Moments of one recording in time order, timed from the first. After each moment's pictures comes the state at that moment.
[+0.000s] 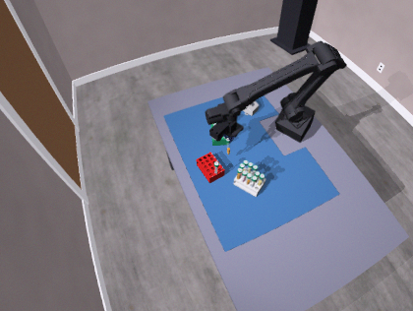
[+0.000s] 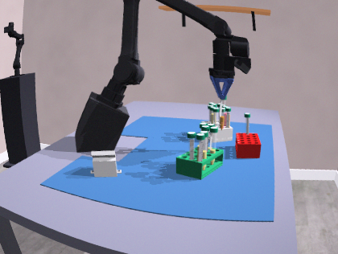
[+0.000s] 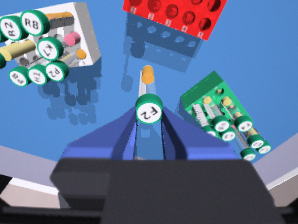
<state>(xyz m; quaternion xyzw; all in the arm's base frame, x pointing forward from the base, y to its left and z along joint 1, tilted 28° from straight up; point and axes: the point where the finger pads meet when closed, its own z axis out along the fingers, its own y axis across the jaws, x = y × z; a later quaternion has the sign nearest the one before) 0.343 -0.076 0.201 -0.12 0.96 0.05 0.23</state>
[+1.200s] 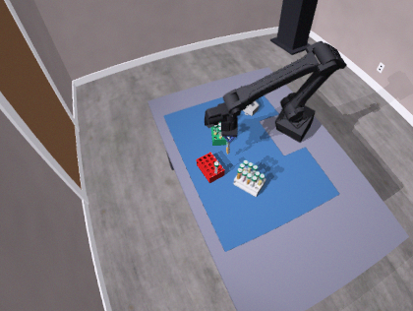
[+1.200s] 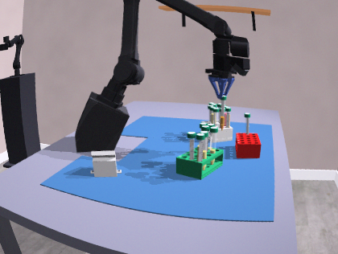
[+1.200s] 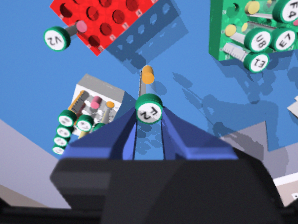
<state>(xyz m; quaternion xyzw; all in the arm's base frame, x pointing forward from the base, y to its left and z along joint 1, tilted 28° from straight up) 0.343 -0.076 0.201 0.34 0.91 0.15 0.18</state>
